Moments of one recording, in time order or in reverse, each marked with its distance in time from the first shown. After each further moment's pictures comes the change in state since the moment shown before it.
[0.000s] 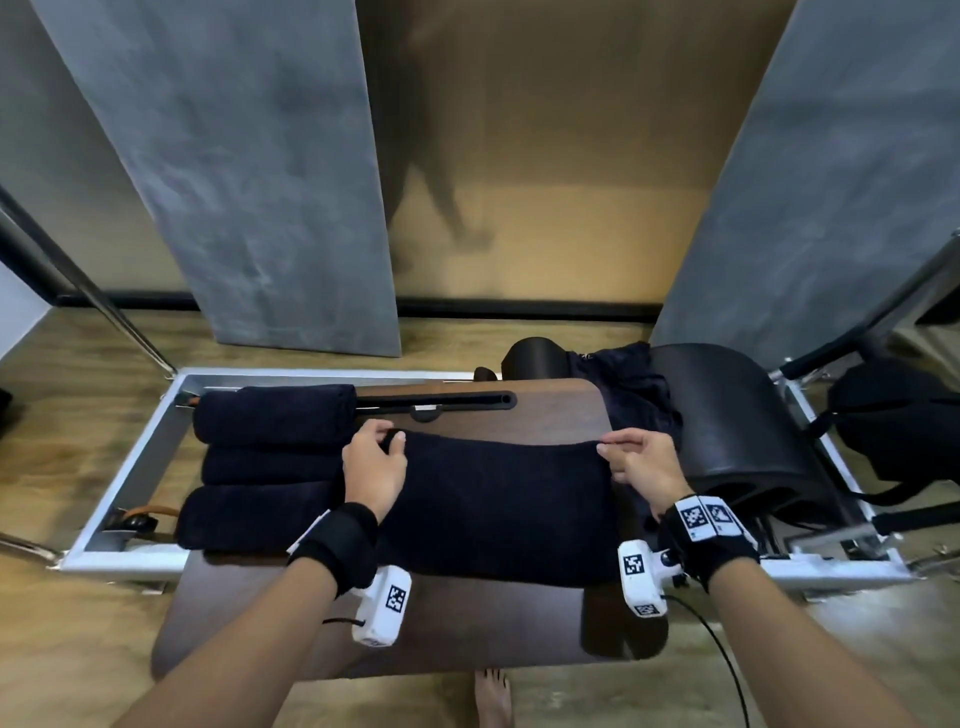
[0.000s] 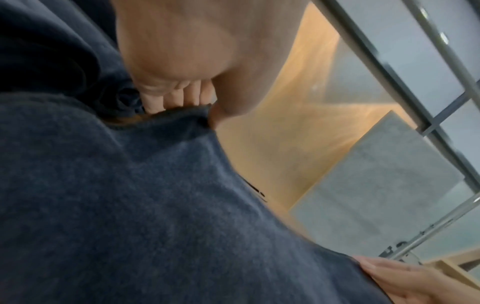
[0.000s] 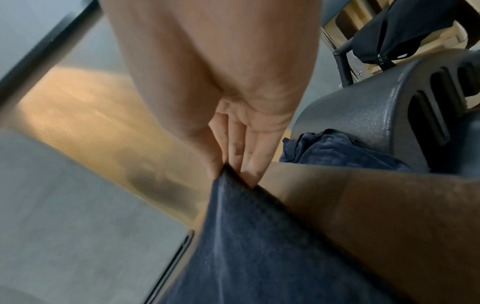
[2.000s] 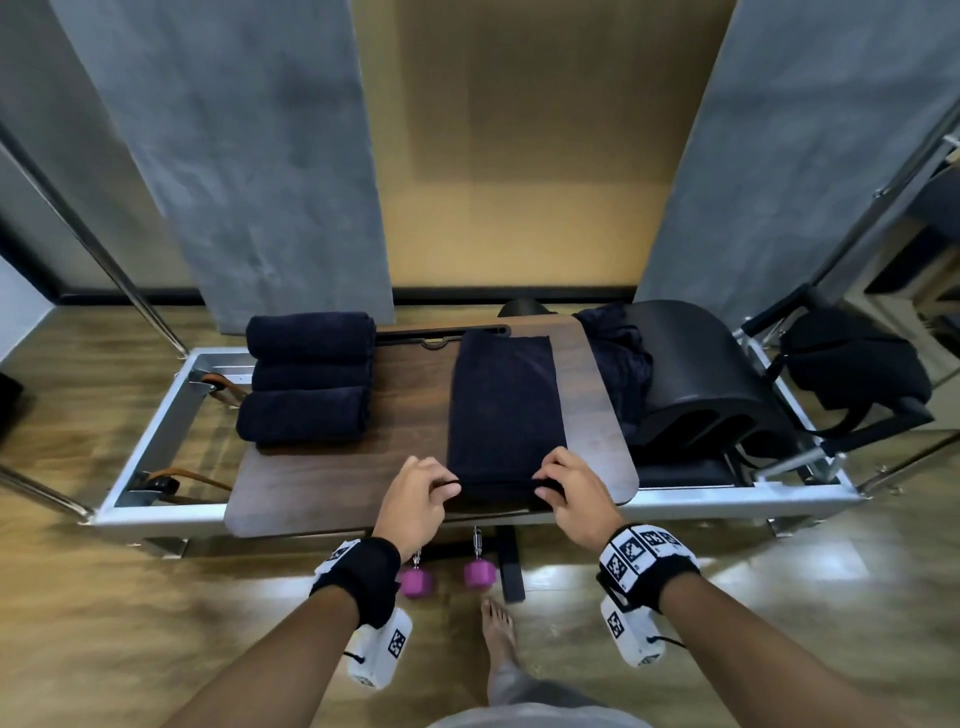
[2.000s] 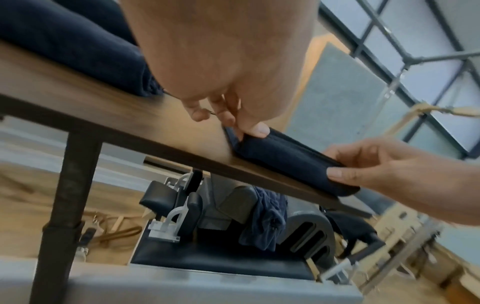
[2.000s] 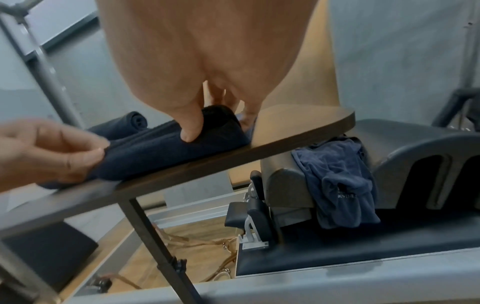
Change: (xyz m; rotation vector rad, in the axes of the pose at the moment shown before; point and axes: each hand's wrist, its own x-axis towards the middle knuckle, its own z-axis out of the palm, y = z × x) left_hand -0.182 -0.094 -0.021 0.232 -0.340 0.479; right_hand -0.208 0.090 0.037 -0.786 -0.292 -0.578
